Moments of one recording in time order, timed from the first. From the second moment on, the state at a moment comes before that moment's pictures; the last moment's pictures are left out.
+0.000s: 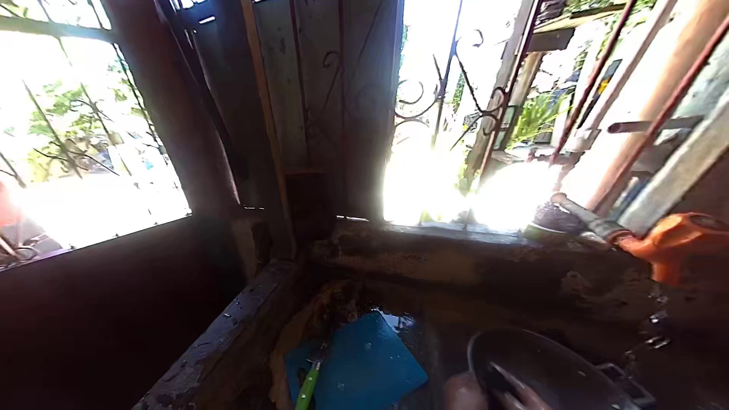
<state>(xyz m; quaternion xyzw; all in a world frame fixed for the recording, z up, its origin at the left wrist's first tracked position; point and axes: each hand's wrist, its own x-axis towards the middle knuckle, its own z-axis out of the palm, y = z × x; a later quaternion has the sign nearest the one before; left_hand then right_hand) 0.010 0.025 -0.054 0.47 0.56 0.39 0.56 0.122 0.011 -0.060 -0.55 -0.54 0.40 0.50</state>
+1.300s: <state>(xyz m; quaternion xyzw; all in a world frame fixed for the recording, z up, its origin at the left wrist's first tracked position) 0.037 0.007 -0.043 0.87 0.45 0.08 0.20 0.502 -0.112 -0.023 -0.89 -0.42 0.17 0.03</state>
